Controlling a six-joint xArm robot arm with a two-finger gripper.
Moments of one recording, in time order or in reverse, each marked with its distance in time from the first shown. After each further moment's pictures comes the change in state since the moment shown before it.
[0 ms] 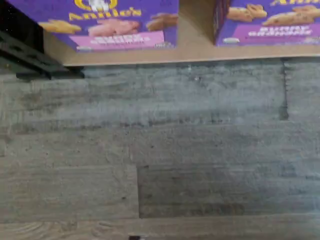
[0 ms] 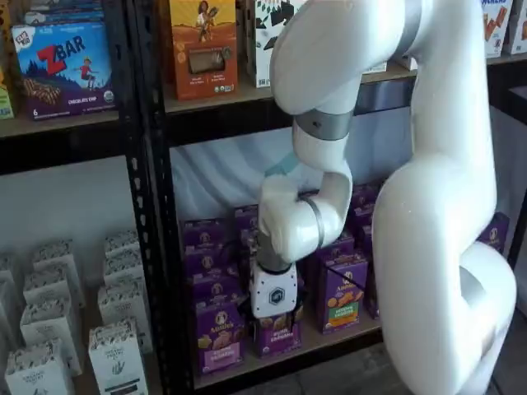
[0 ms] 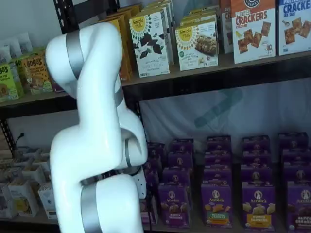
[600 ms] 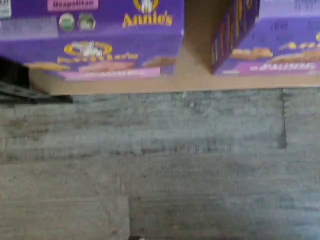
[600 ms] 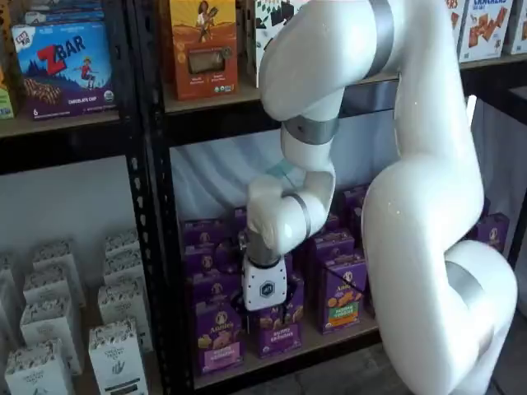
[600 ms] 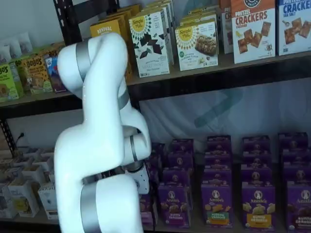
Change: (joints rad) arm -0.045 0.159 -0.204 -0.186 0.061 0.138
